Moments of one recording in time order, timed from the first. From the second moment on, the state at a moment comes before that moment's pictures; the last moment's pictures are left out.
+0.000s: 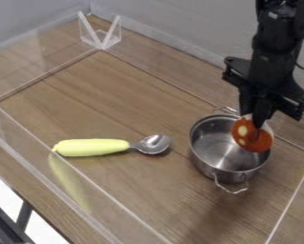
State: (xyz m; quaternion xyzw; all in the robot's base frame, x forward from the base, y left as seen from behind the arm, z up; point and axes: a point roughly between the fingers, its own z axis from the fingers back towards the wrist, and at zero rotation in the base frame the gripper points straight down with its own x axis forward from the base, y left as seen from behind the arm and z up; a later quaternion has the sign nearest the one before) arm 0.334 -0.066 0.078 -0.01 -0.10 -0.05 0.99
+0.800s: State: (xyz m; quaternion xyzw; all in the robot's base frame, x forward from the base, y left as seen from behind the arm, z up) arm 0.344 0.001 0.127 -0.01 -0.14 0.02 0.99
